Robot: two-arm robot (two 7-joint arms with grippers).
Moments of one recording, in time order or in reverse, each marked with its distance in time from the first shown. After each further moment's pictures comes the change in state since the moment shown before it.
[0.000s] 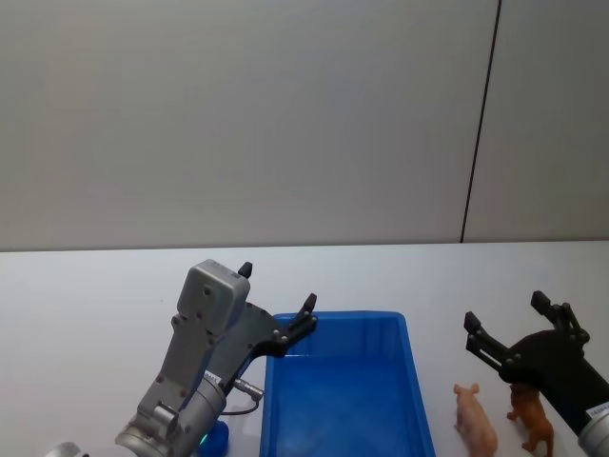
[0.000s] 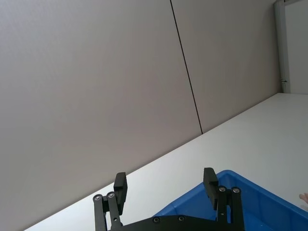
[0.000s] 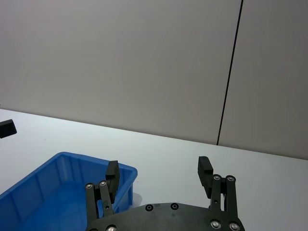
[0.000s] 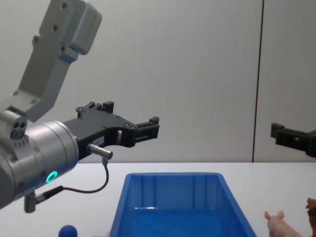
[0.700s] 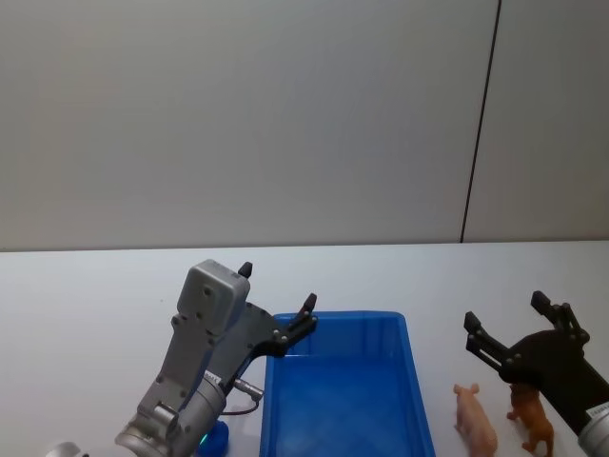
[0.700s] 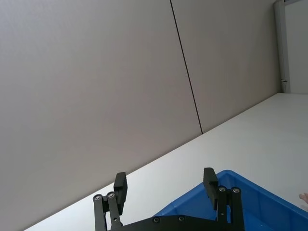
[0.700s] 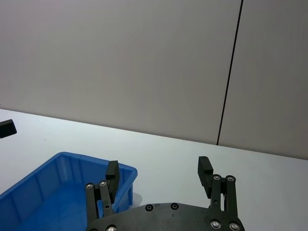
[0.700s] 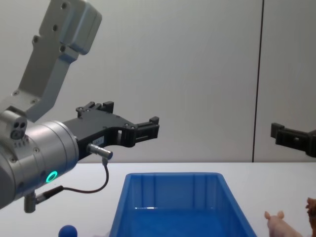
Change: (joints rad) left arm 0.000 0.000 0.000 0.000 0.000 0.000 0.000; right arm 0.000 0.000 0.000 0.000 0.000 0.000 0.000
